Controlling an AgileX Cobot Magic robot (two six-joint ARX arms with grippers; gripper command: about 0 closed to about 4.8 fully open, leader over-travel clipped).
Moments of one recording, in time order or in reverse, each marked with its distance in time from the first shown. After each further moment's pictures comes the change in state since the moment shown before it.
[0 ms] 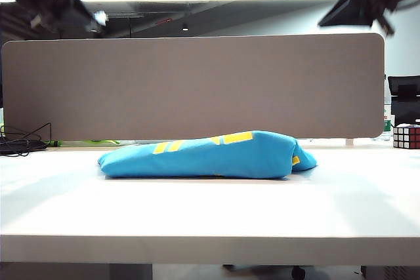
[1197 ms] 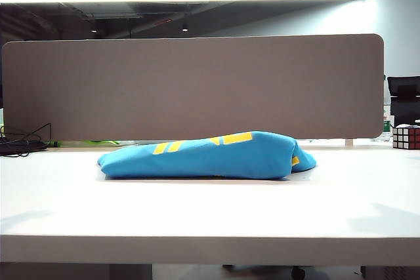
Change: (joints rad) left arm -0.085 -1.433 -1.197 0.051 -0.445 -0.117; right arm 0.001 -1.280 -1.093 0.053 0.566 -0.161
